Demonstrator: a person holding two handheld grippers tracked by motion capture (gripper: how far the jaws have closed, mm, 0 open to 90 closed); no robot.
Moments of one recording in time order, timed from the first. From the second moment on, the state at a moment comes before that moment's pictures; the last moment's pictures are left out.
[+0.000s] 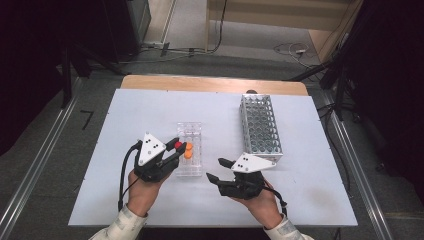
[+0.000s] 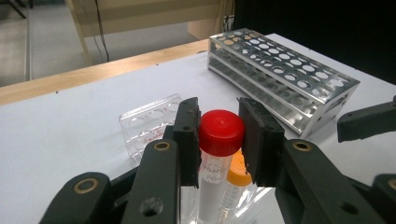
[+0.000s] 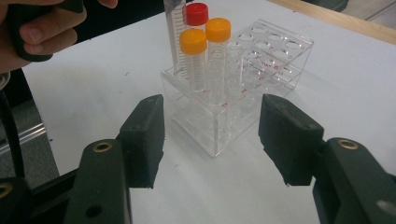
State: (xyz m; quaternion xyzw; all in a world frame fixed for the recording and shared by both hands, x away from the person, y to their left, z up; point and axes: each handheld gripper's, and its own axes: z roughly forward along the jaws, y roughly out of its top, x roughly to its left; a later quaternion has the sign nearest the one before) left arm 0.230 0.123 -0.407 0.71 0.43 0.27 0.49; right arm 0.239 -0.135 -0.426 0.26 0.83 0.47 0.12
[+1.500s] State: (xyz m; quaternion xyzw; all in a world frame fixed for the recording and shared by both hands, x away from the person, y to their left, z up) left arm 0.227 0.126 -0.409 0.70 0.44 0.25 0.50; right arm 0.244 -0.139 -0.430 0.27 0.83 0.47 0.13
